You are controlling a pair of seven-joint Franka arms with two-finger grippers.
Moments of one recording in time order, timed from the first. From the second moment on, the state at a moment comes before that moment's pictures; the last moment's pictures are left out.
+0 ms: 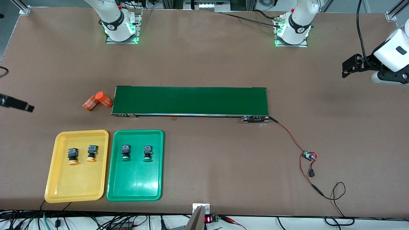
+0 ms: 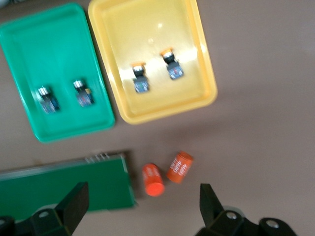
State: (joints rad) left arm -0.01 0.00 -0.04 -1.59 0.04 1.52 0.06; right arm 0.01 0.29 -0.19 -1.28 0.09 1.51 -0.02
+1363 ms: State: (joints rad) left arm -0.01 0.00 -0.04 -1.59 0.04 1.52 0.06; right arm 0.02 -0.01 -0.12 -1.59 0.02 1.56 -0.06
